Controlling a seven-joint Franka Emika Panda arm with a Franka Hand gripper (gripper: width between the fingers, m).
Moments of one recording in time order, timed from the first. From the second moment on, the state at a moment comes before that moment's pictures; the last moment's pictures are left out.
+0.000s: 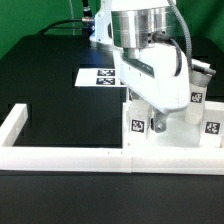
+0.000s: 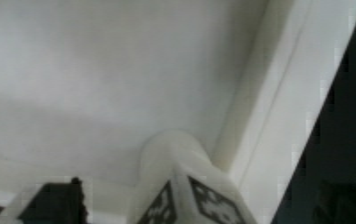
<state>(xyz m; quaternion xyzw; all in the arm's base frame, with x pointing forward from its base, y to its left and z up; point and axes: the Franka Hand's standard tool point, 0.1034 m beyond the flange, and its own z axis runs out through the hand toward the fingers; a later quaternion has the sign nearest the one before) 0.665 0.004 0.063 -0.81 0.58 -0.03 0.08</state>
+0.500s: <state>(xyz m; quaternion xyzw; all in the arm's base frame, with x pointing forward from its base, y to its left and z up) 0.670 -0.005 0.069 -0.94 0.33 -0.04 0.06</state>
